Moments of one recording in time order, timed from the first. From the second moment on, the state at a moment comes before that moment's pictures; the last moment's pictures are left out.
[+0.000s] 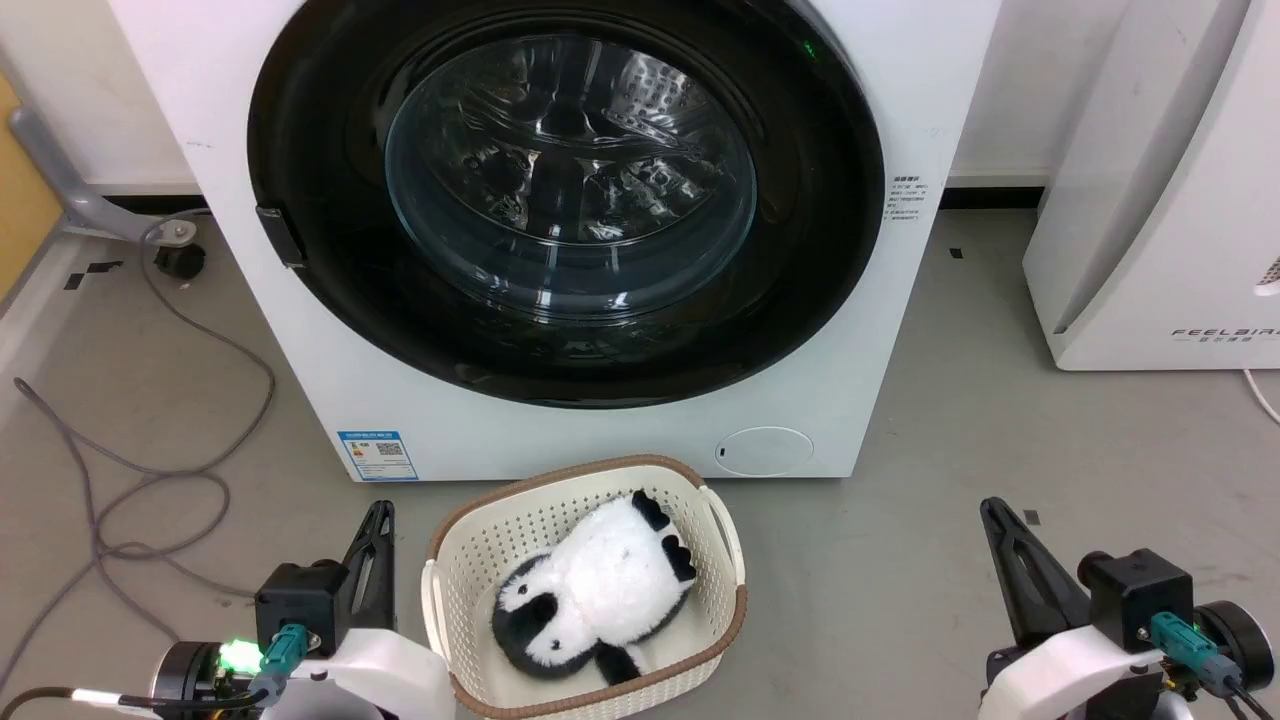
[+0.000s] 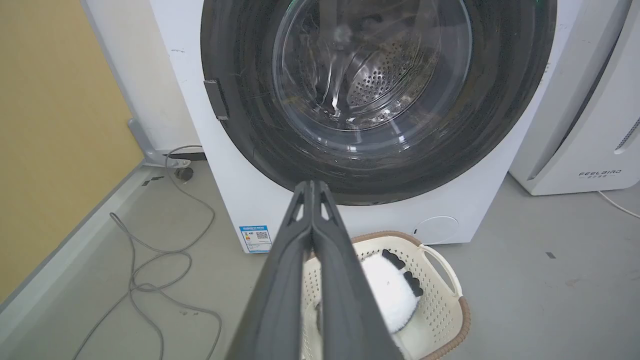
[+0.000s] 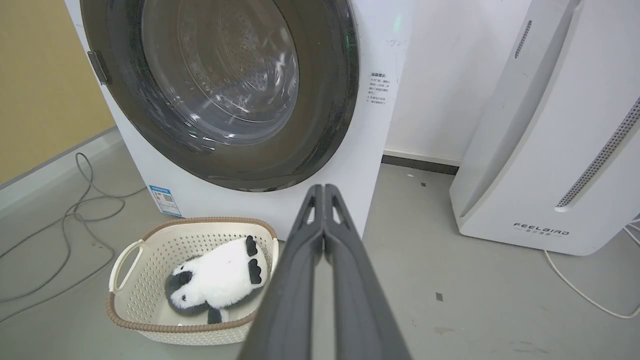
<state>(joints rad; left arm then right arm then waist) 0.02 0.05 0.00 0.00 0.00 0.00 0.00 0.01 -0.06 0.00 0.00 0.01 0.13 0.00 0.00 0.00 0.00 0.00</state>
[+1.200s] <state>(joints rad) 0.02 0.05 -0.02 0.01 0.00 0.00 -0.04 0.02 -0.06 0.01 0.00 0.04 0.13 -0.04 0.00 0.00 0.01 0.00</state>
